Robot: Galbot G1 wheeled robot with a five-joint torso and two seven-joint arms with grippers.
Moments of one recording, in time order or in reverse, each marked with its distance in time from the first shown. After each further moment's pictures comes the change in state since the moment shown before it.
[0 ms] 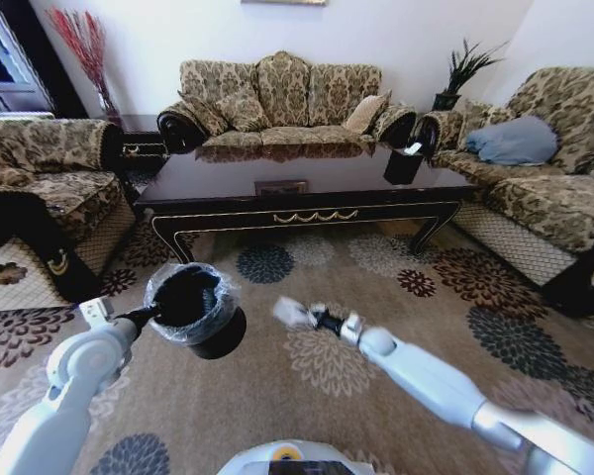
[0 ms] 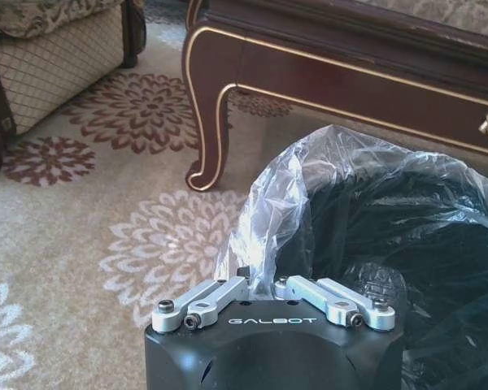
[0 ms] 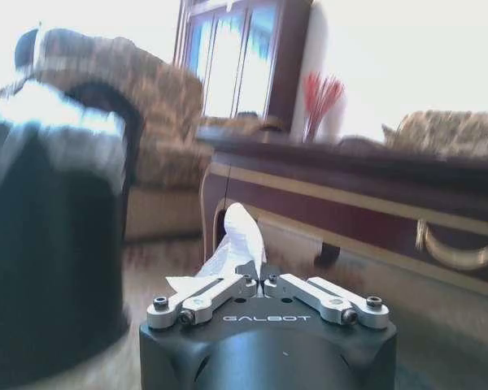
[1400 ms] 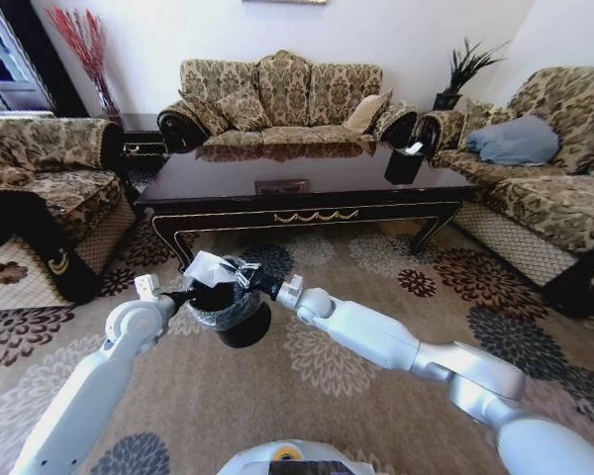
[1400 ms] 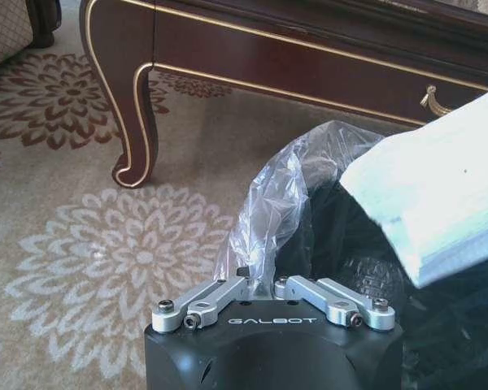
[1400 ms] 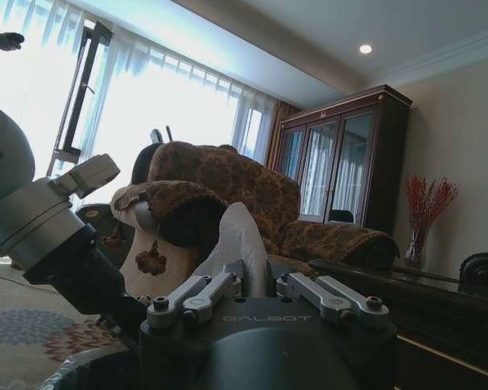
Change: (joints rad) left arm -0.310 0.066 0.296 0.196 -0.047 0.000 0.012; right arm 0.310 0.245 -0.315 0.005 0.066 0.083 0.063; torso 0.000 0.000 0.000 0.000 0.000
